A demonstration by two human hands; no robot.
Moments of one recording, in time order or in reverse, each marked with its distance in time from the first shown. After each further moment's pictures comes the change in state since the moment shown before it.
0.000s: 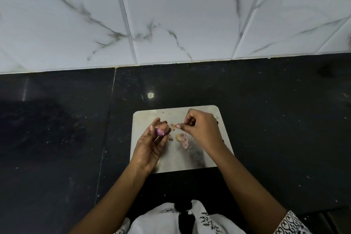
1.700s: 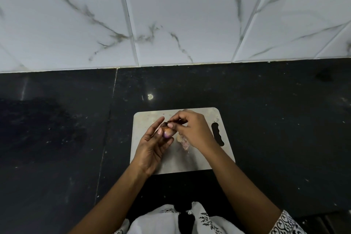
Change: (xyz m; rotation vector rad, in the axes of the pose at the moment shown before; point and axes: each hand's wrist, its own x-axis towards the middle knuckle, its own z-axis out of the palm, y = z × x) left_hand -0.008 0.004 0.009 0.125 -0.087 0.025; right_hand 0.004 -0.018 0.011 0.326 -0.092 -0.078
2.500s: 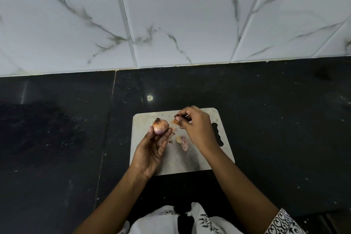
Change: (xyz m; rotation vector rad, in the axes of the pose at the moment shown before) left_hand 0.001 0.001 0.003 -0.286 0.026 -0.108; right_hand 0.005 0.015 0.001 -0.082 0.220 -0.012
